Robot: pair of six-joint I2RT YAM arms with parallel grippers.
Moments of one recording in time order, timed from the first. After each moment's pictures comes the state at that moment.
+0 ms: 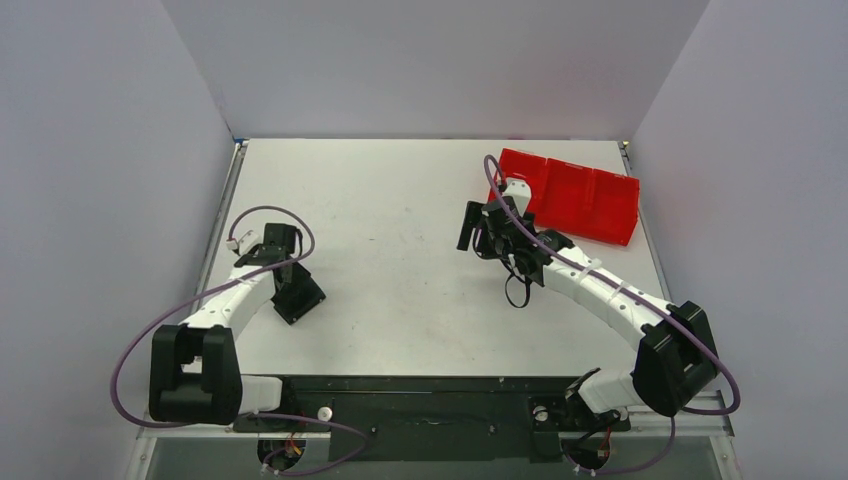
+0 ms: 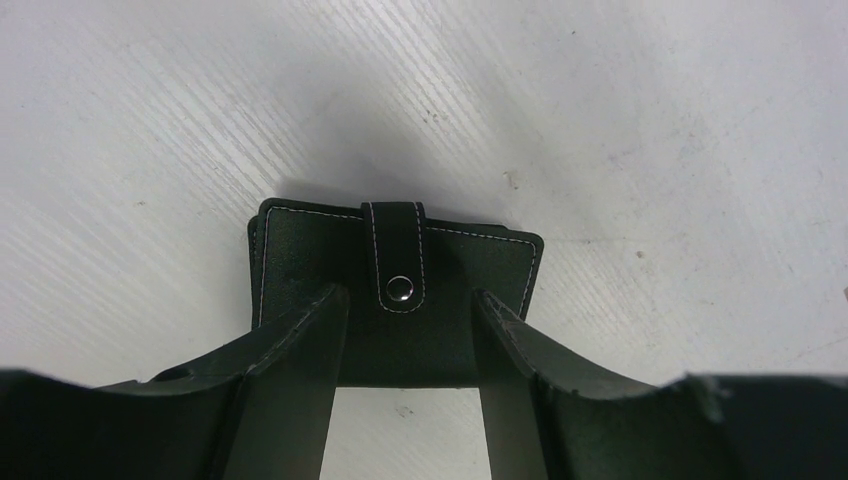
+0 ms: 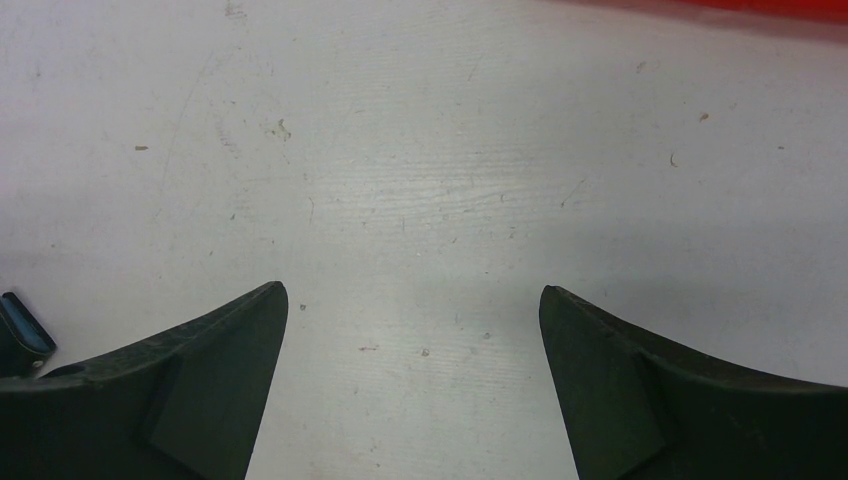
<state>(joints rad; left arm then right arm) -0.07 1.31 0.72 -0.54 -0.35 -0.93 0.61 1.39 1.03 -0.40 0.31 0.61</state>
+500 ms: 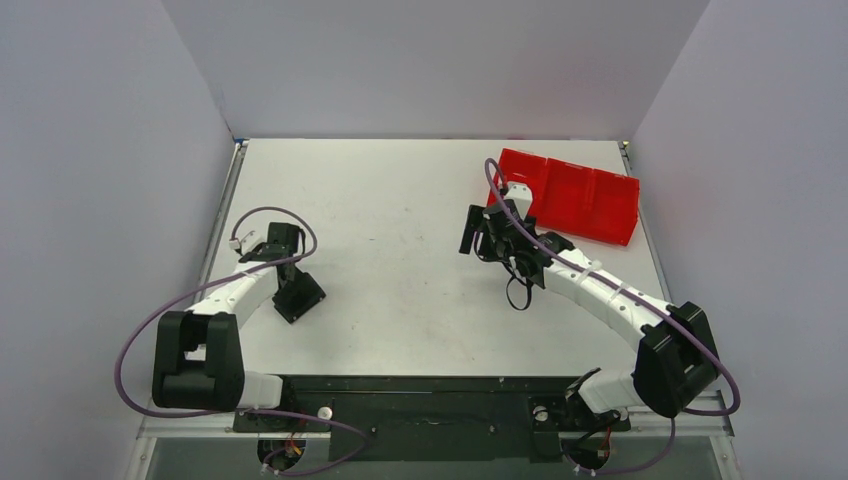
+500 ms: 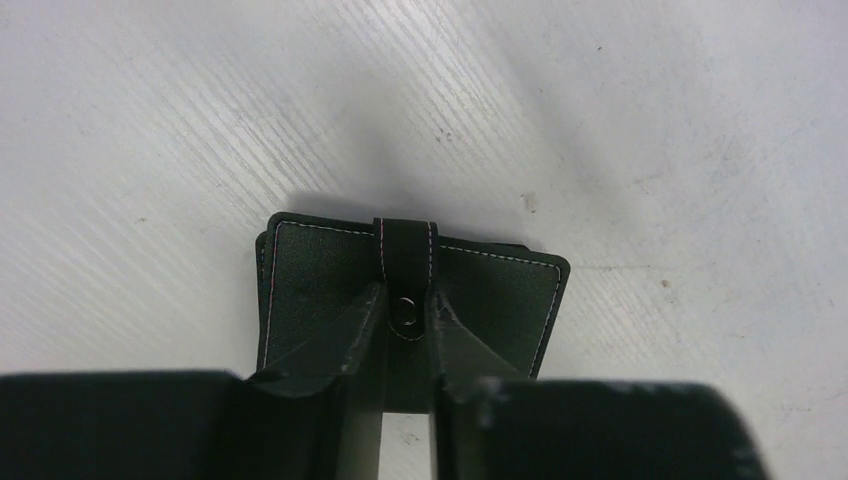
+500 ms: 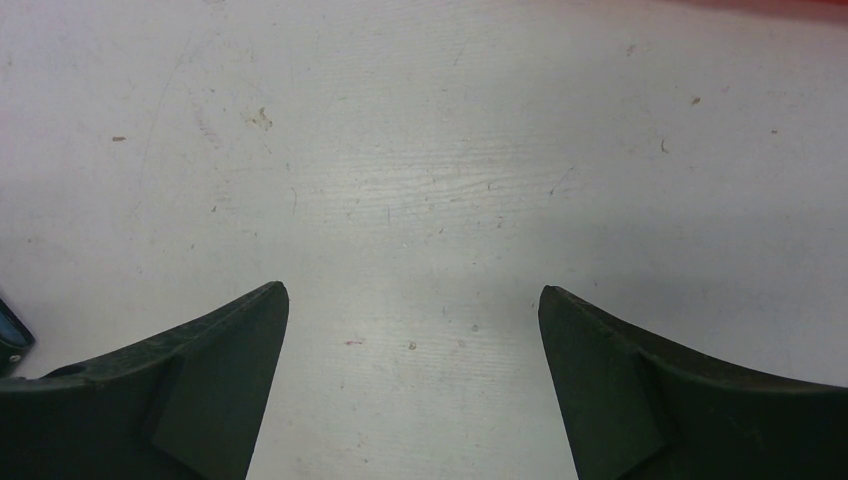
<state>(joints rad) -0.08 1.38 0.72 -0.52 -0.39 -0.94 0.60 1.38 1.01 -0.40 0.31 0.61</state>
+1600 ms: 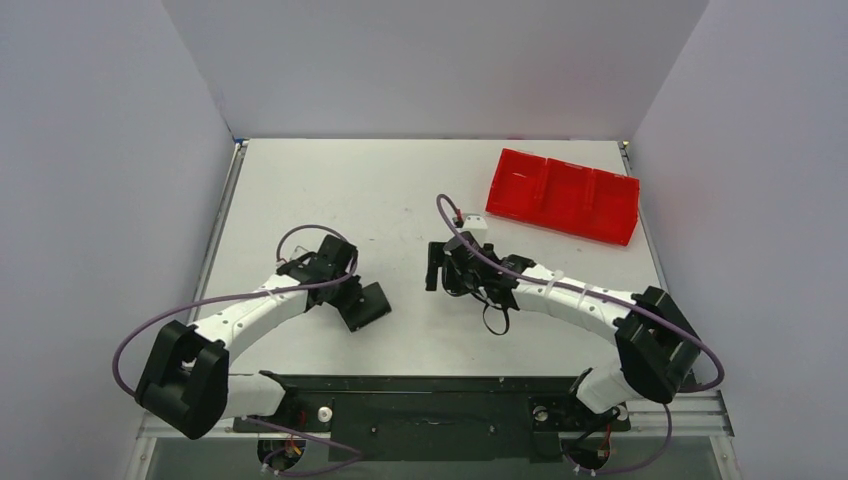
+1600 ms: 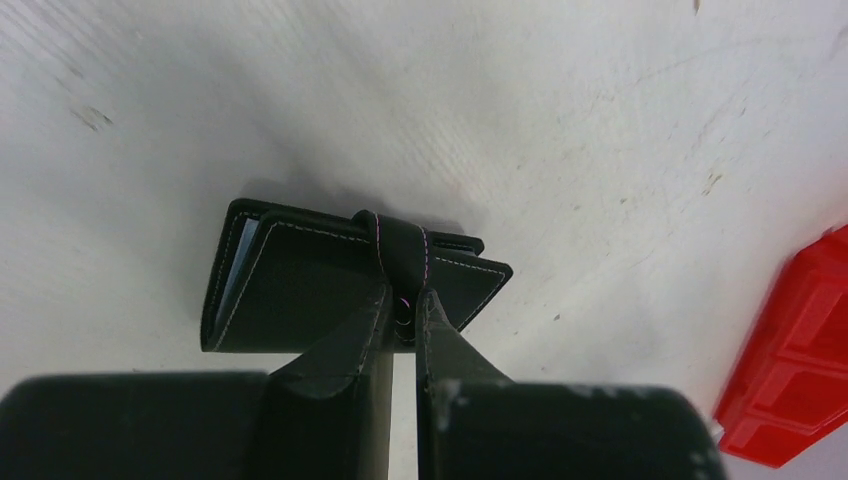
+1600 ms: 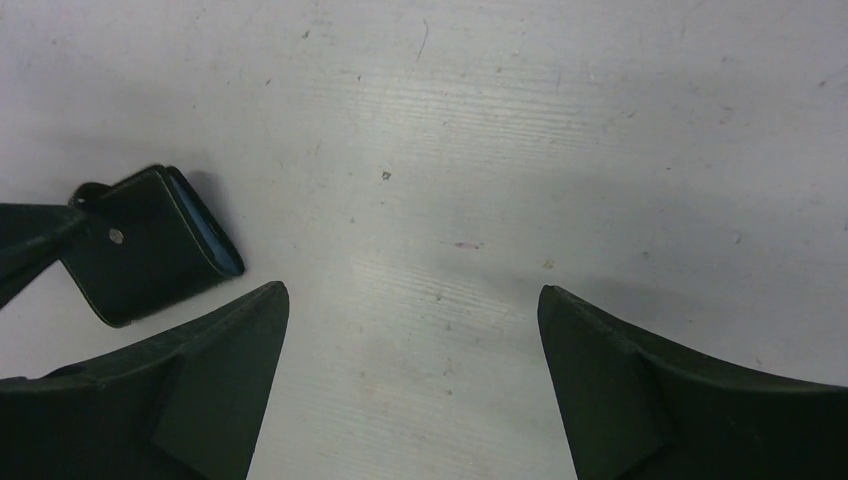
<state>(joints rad) -0.53 1.30 0.73 -0.57 -0.23 -1.54 0.82 1.46 0.93 -0.31 0.25 0.69</state>
